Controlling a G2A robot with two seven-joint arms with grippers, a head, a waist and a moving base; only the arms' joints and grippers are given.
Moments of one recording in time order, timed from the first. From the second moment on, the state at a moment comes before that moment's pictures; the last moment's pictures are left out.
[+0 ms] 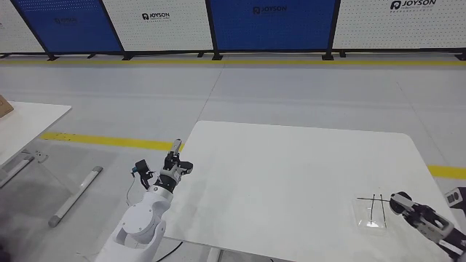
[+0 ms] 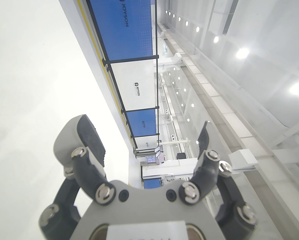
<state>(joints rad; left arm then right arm) 1.73 -1.15 -1.60 -1.80 -0.42 0.00 0.00 -1.63 -0.92 1.70 -1.54 0.53 -0.25 0.95</state>
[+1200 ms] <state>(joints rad) 1.68 -1.16 -1.46 -1.87 -0.33 0.02 -0.09 -1.70 -0.97 1.59 -1.71 0.63 -0.34 0.70</state>
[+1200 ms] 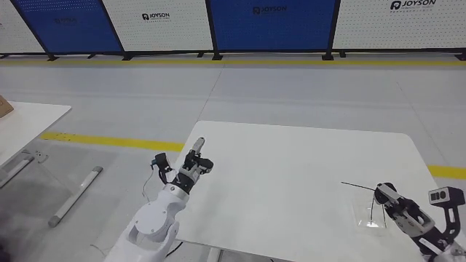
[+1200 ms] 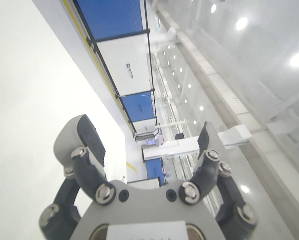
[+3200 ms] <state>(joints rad) 1.66 -1.13 -1.39 -1.73 -0.30 -0.16 -0.71 -1.63 -1.00 1.39 -1.73 0.41 -0.32 0.62</state>
